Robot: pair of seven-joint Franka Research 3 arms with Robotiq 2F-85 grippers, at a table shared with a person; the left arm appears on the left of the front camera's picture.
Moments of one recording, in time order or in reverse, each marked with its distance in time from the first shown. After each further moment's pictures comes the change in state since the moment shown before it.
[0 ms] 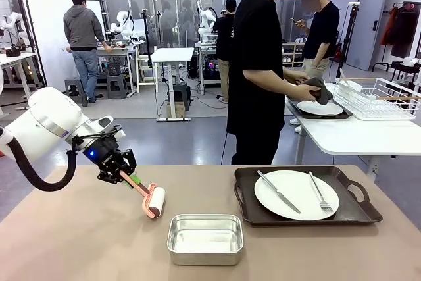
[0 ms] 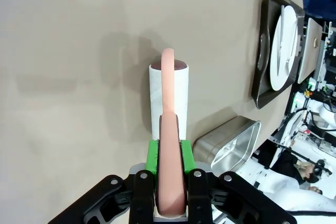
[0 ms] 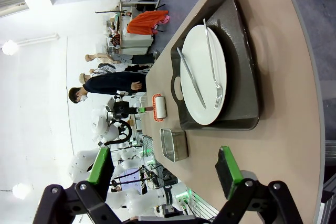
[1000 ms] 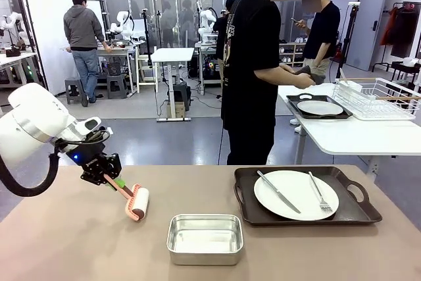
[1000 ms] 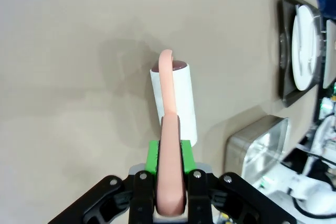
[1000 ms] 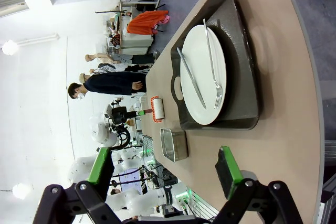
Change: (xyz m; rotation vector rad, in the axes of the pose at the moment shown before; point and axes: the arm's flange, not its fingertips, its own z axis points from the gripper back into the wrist) left arm -0.029 0.015 0.027 0.139 -0.100 -0.096; right arm 0.000 0.000 0.000 0.000 0.000 0.000
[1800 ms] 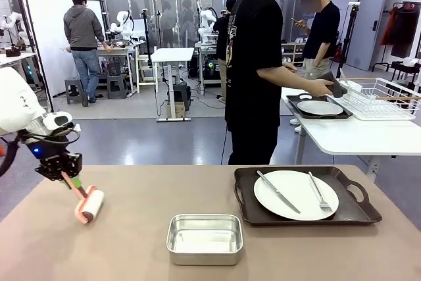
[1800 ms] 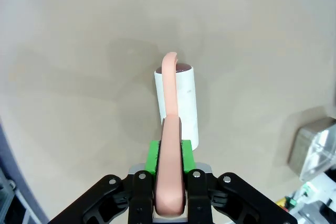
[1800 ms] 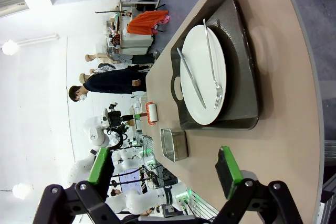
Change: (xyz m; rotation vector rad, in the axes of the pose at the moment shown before) left arm -0.016 0.058 0.073 0.308 0.002 0.035; right arm 0.000 0.000 0.000 0.000 0.000 0.000
